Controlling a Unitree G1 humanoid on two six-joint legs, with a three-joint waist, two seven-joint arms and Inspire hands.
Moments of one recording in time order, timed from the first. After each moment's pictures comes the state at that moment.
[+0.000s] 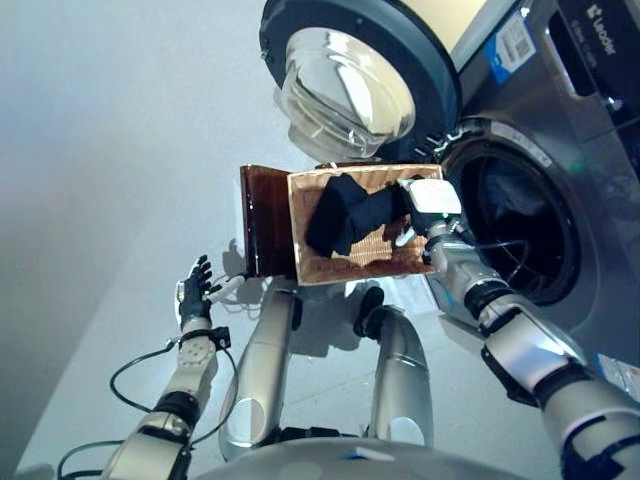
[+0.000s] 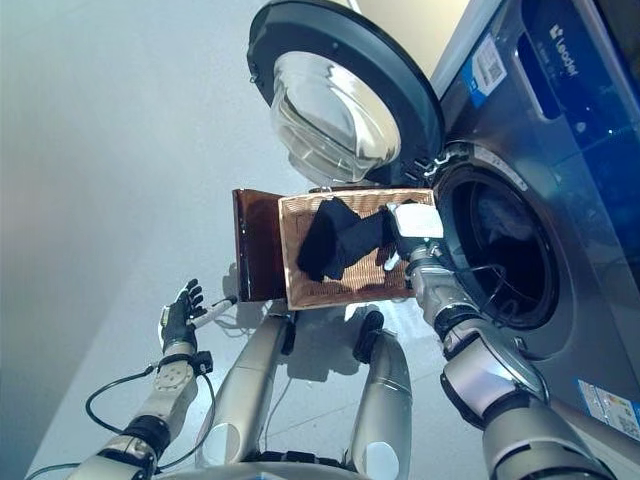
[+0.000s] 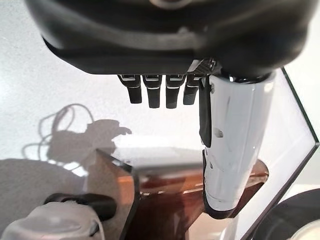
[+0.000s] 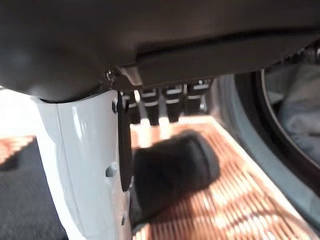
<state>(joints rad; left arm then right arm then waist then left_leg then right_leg) -0.19 0.23 -0.17 0.91 -0.33 -0.38 0.34 -0.82 -0.44 0.68 1.22 -0.59 -0.01 -0.46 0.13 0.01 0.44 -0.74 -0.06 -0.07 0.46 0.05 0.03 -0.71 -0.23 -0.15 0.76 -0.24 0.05</state>
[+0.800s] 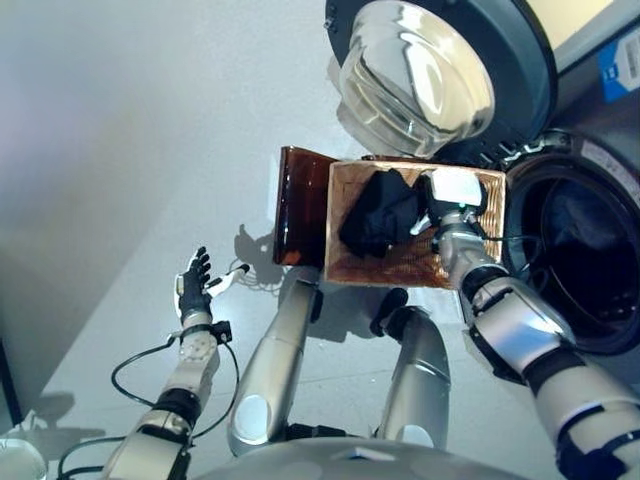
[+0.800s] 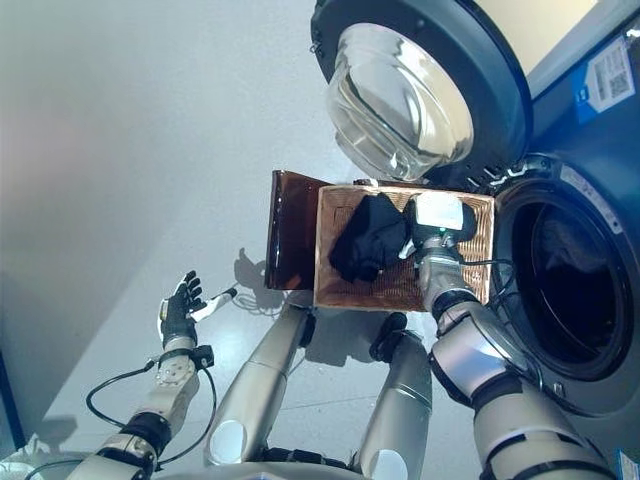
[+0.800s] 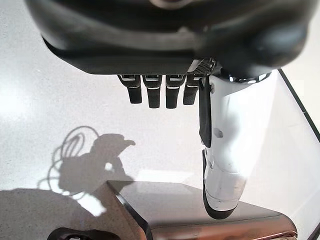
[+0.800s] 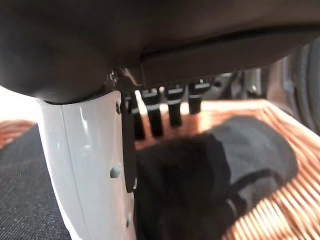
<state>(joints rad) -0.19 0.24 -0.20 0.88 -0.33 -0.38 0.38 -0.92 -0.42 0.66 1.41 -0.54 0.02 -0.54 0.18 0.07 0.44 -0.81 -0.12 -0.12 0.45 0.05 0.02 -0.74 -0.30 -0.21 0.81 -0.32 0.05</state>
